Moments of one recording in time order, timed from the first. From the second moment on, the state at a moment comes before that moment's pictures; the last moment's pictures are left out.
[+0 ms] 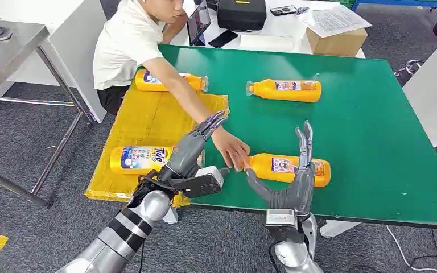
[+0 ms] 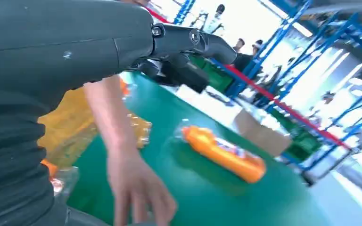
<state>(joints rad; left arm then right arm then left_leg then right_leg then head) -0.45 -0.18 -0.50 -1.08 -0.46 0.26 -0.36 -0.05 0.08 0.40 -1.56 0.40 -0.70 -0.70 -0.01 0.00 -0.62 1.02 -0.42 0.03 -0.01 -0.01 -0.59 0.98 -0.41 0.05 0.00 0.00</state>
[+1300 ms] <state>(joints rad) -0.13 -0.23 -0.48 -1.29 0.32 0.34 -0.45 -0.17 -0.06 -0.12 -1.07 1.06 -0.66 -0.54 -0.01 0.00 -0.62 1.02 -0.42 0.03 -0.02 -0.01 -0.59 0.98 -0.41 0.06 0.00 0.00</state>
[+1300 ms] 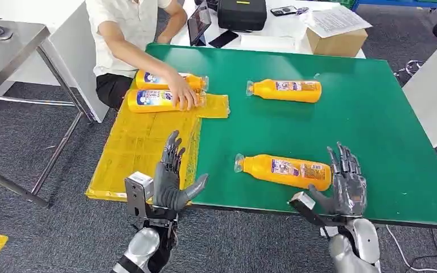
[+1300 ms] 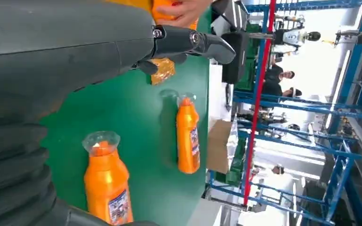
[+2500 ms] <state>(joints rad) -0.14 -0.22 -0.53 -1.29 0.32 0.25 -0.34 -0.47 -0.19 0.35 -0.60 1.04 -0.39 -0.22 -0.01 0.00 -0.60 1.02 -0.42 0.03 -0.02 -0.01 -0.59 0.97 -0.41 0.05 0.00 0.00</state>
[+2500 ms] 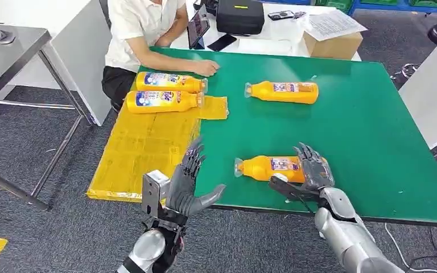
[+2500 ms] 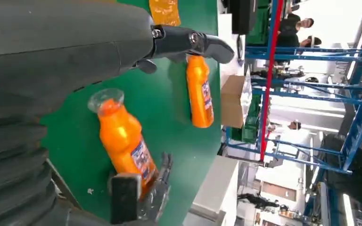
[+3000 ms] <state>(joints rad) -0.07 -0.22 -0.50 -1.37 0.29 0.26 -0.31 -0.49 -0.18 0.33 -0.59 1.02 -0.29 0.00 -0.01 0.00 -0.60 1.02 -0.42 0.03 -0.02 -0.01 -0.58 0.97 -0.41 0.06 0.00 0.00</state>
